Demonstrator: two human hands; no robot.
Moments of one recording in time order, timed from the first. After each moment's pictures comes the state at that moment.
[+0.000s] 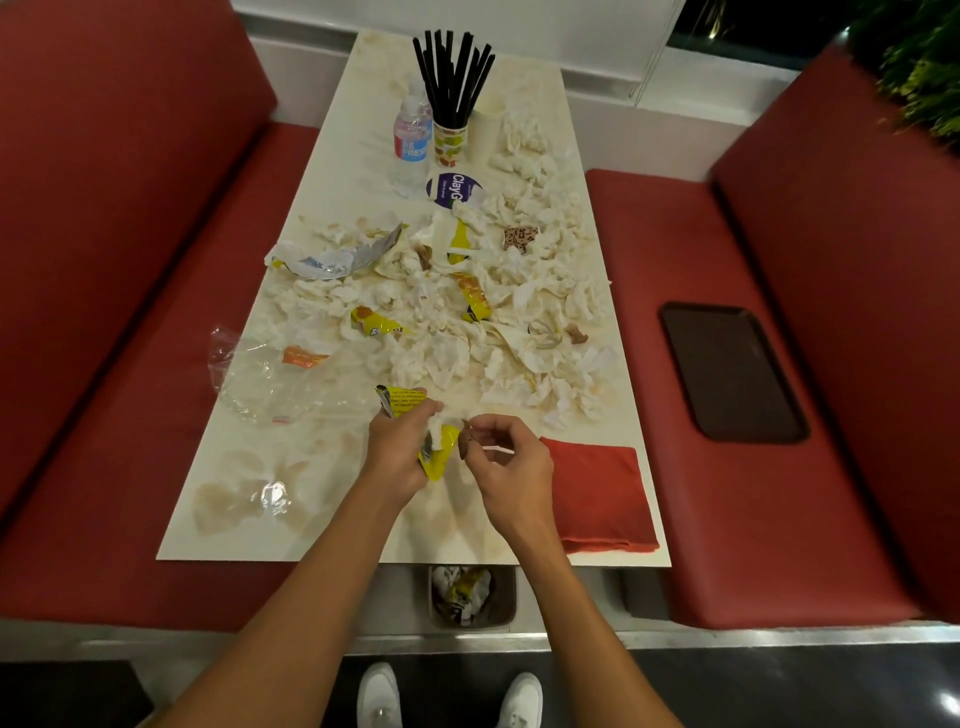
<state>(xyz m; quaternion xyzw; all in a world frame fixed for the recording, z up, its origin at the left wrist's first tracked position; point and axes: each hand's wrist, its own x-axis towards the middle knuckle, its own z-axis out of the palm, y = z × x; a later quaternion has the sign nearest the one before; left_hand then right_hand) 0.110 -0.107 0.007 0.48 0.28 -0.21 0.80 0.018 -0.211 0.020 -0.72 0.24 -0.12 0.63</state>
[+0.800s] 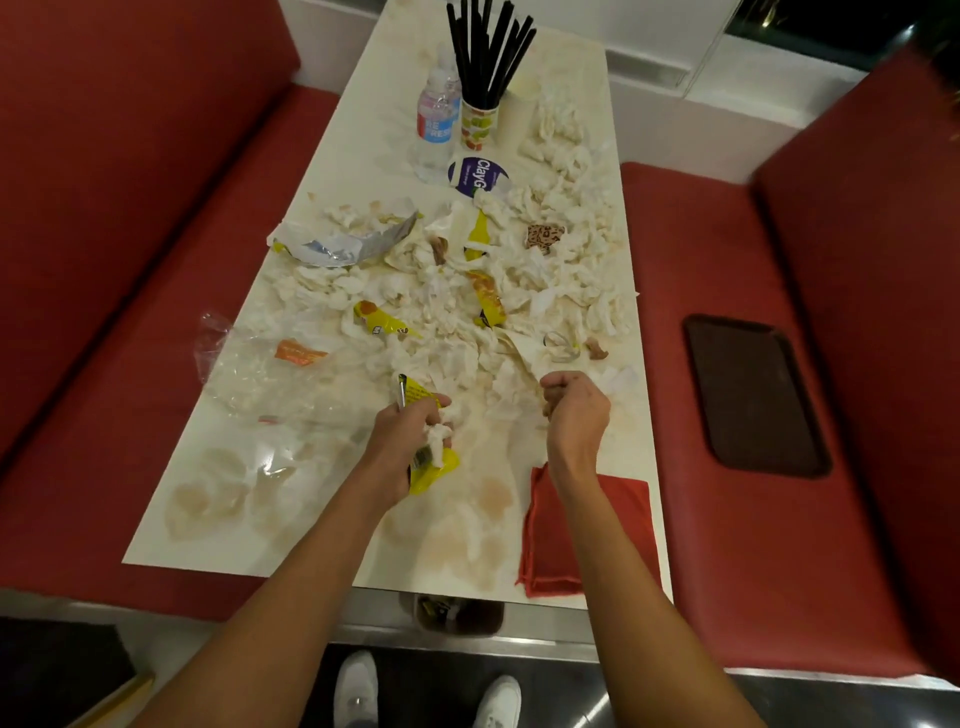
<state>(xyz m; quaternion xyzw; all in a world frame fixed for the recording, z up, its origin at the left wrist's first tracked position) 0.140 -0.113 -0.010 0.56 0.26 -0.27 0.74 0.112 -0.291 0.010 -0.67 0.40 -0.17 0.60</state>
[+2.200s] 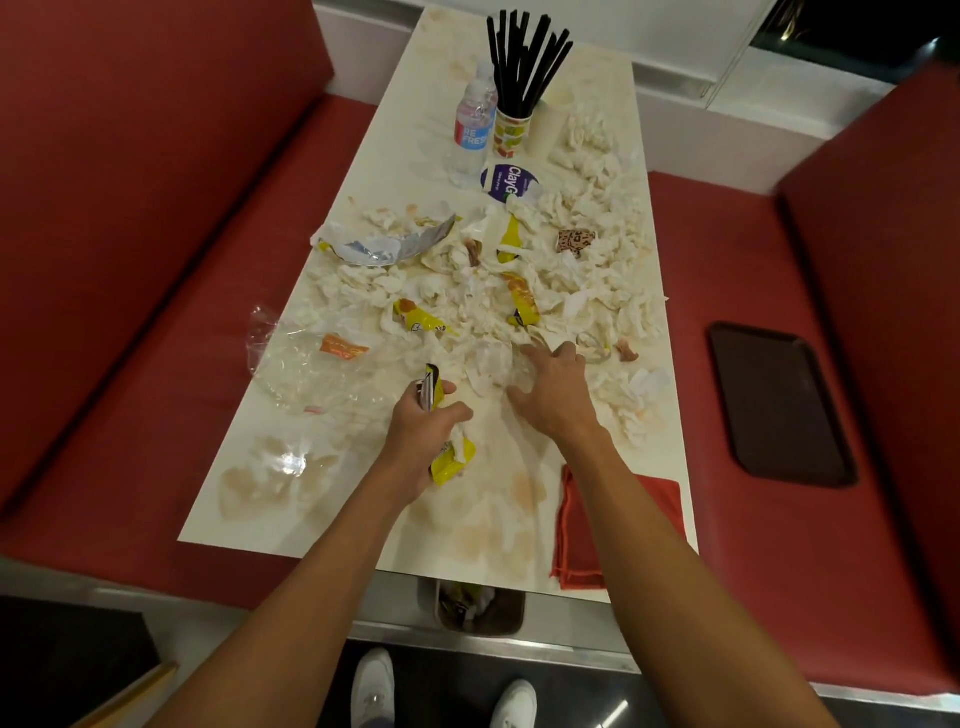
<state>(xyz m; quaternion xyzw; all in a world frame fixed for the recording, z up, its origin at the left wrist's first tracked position) 0.134 -0.083 -0.005 0.61 0.20 -0.24 0.73 0.156 -0.277 -0.012 -0.97 0.14 0.07 0.19</state>
